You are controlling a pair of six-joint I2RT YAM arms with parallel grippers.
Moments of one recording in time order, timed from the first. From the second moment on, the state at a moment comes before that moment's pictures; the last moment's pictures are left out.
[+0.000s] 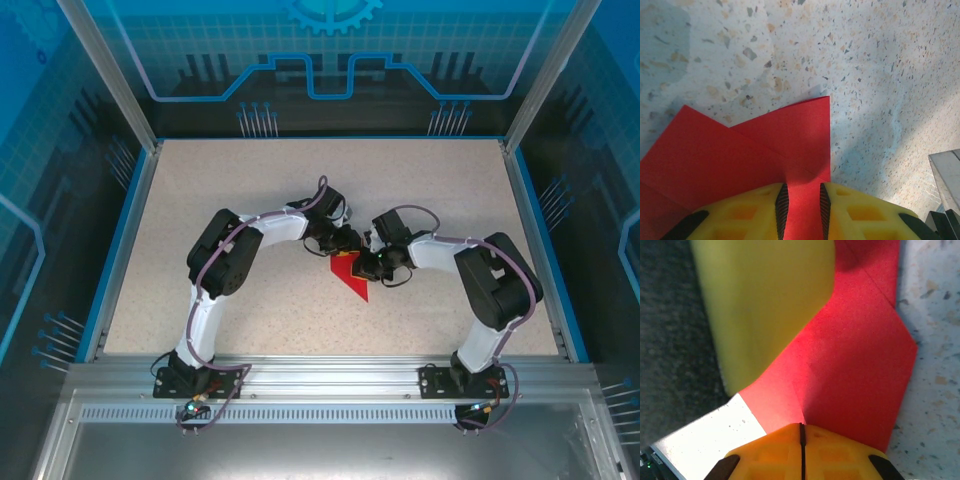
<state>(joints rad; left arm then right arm) -0.58 2.18 1.47 -0.35 0.51 -0.70 0.46 1.75 0.86 -0.27 -0.47 0.67</state>
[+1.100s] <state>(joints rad) -0.58 2.18 1.47 -0.35 0.51 -0.70 0.44 1.58 0.74 -0.49 -0.44 0.48</state>
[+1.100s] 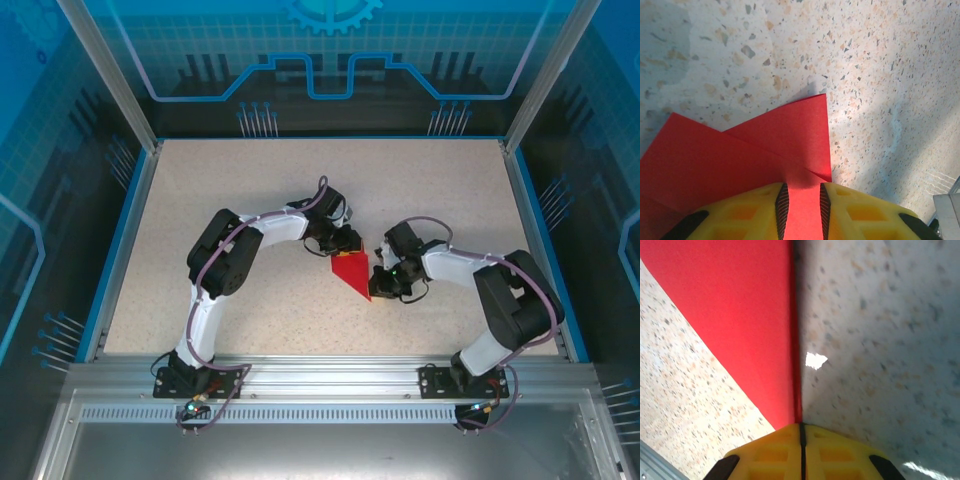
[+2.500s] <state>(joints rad) -0.58 2.18 1.47 -0.36 0.51 -0.70 0.49 1.59 0.72 -0.35 -0.39 0.58</state>
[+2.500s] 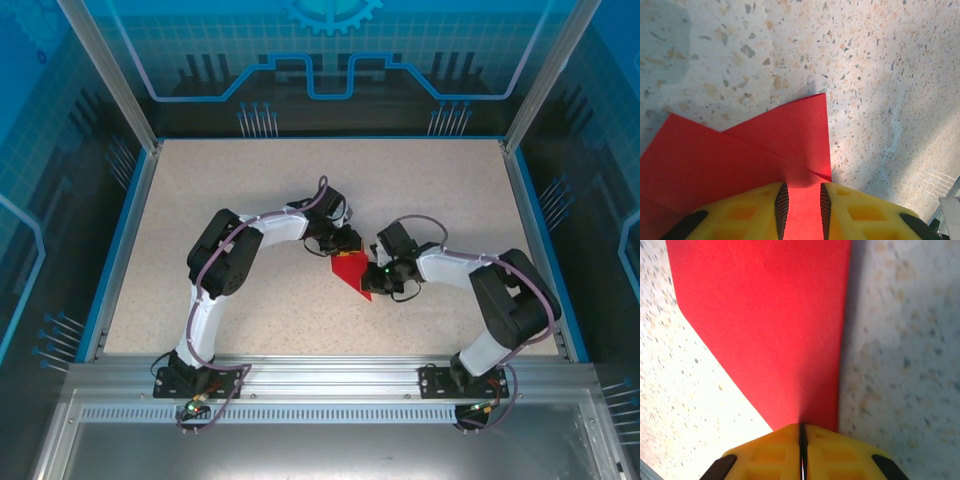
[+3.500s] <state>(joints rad) -0.47 1.87 1.29 -0.33 0.56 -0.76 0.24 1.12 0.62 -0.46 -0.50 0.37</state>
